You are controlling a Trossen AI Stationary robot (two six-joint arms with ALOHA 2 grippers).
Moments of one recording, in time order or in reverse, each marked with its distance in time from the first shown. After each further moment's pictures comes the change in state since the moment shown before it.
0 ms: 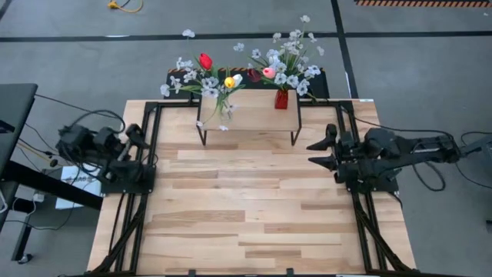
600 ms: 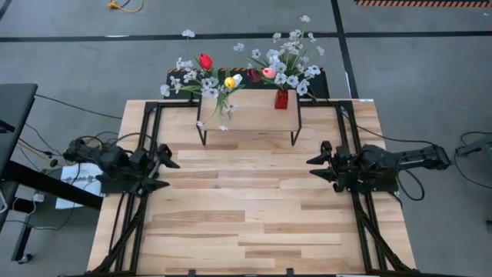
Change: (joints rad) left arm 0.000 -0.021 -0.481 0.495 0.054 -0.049; right arm -0.010 -0.357 -0.529 0.292 -0.058 0.150
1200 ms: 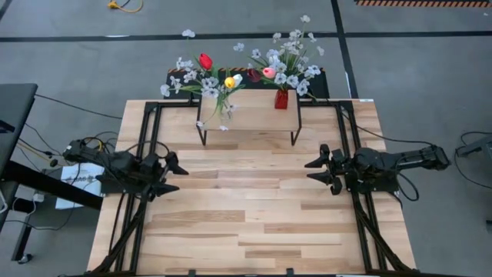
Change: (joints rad) left arm 0.000 0.003 -0.153 0.066 -0.021 -0.095; right arm 0.007 -0.024 -0.053 -0.096 0.002 -0.018
